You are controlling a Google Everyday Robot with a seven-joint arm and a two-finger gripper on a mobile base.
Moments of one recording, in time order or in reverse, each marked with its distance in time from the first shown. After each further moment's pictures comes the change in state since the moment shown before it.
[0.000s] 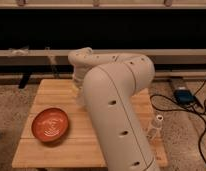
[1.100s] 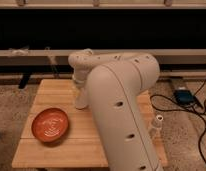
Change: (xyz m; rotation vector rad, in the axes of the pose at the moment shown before) arm 0.009 0.005 -0.012 0.037 -0.042 -0.019
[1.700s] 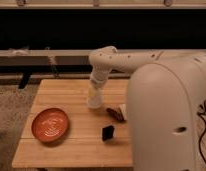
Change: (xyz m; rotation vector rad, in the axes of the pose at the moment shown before) arm 0.111 -0.013 -0.075 0.056 -0.067 0.080
